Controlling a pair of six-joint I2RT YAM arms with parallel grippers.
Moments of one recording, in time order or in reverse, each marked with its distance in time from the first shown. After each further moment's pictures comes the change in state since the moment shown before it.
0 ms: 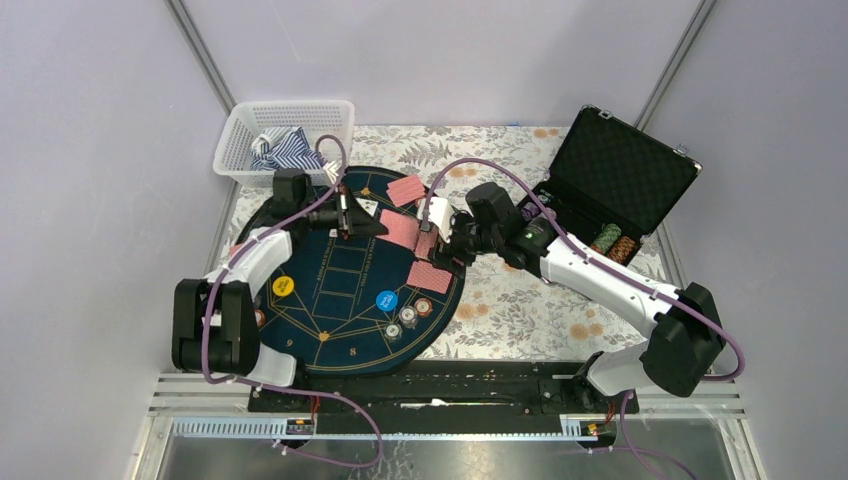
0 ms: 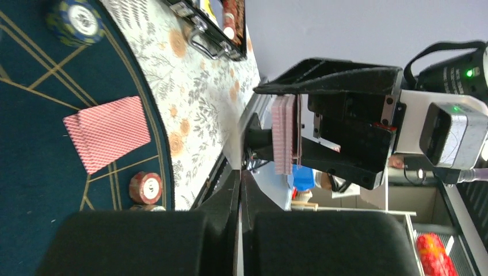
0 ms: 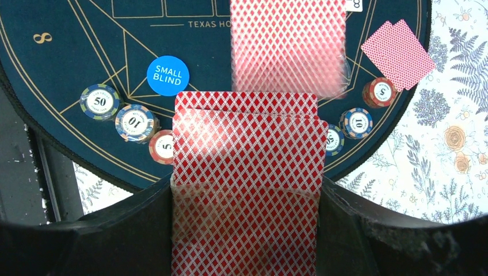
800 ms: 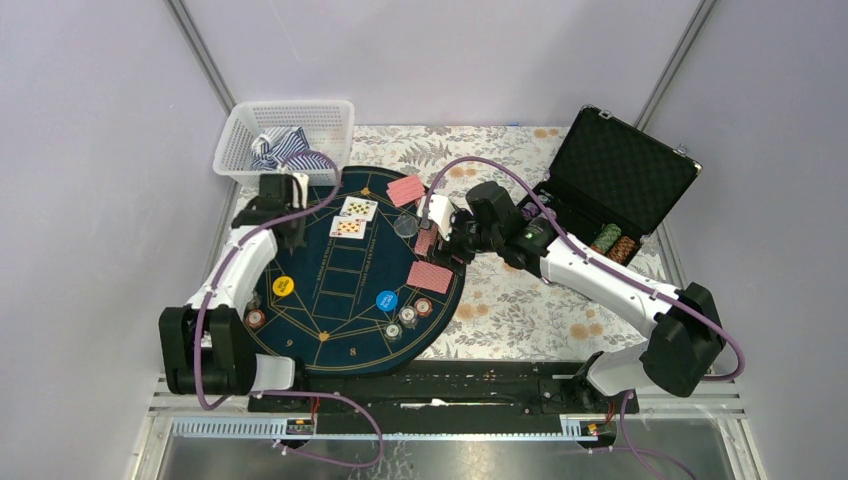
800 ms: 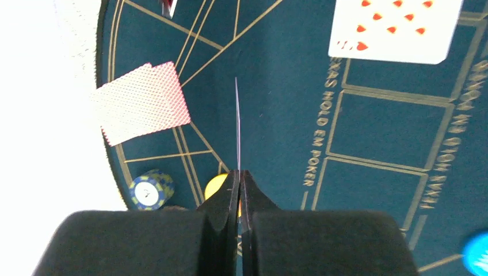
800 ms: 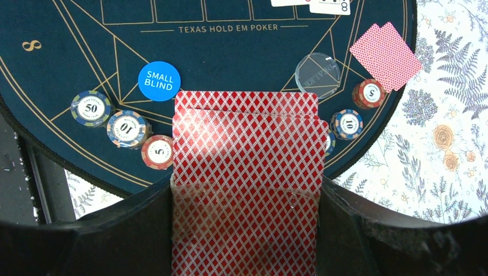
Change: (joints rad) left arm 0.106 -0.101 0.142 -0.597 -1.304 0.751; right arm 0.000 0.000 0.000 0.025 0.025 0.006
